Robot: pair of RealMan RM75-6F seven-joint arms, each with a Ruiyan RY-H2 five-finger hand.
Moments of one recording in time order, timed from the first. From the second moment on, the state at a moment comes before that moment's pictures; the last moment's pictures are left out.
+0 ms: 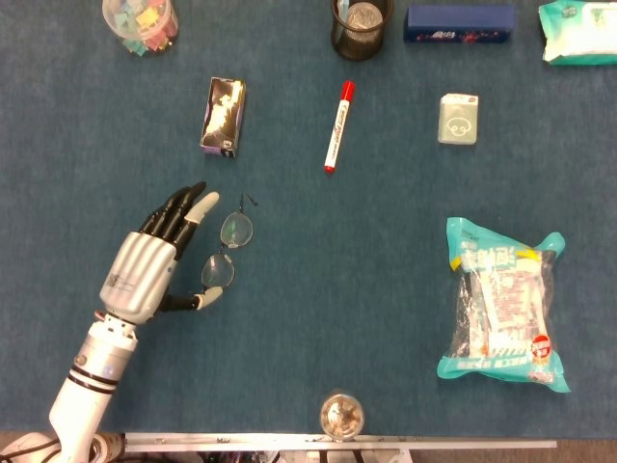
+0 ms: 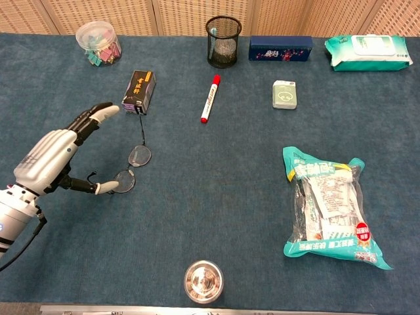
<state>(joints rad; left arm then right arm) -0.26 -1.69 0.06 -1.26 1.67 1.43 -0.14 0.15 -1.14 0.08 -1.41 -1.39 1.30 0.16</state>
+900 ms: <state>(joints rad) -0.30 -1.69 0.02 -1.04 1.71 1.51 -0.16 0.15 -1.14 0.09 -1.42 -1.39 1.30 0.15</state>
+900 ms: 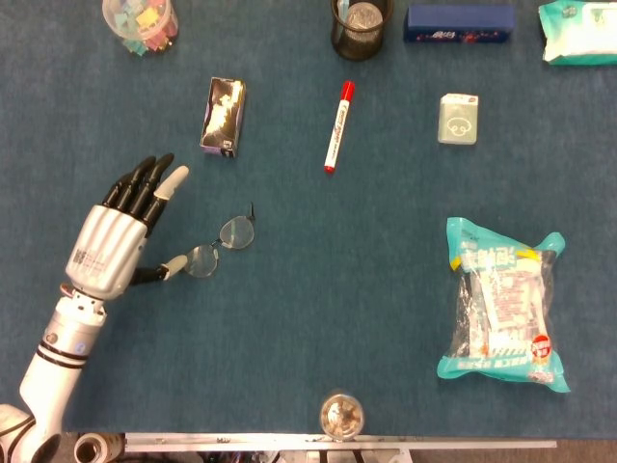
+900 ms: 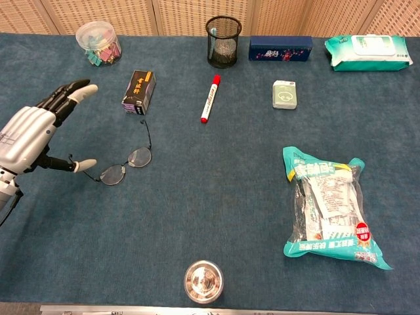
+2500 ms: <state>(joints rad) -0.34 -1.64 0.04 -1.09 1.72 1.59 -0.08 0.16 -1.14 0.09 -1.42 -1.41 1.31 0.17</state>
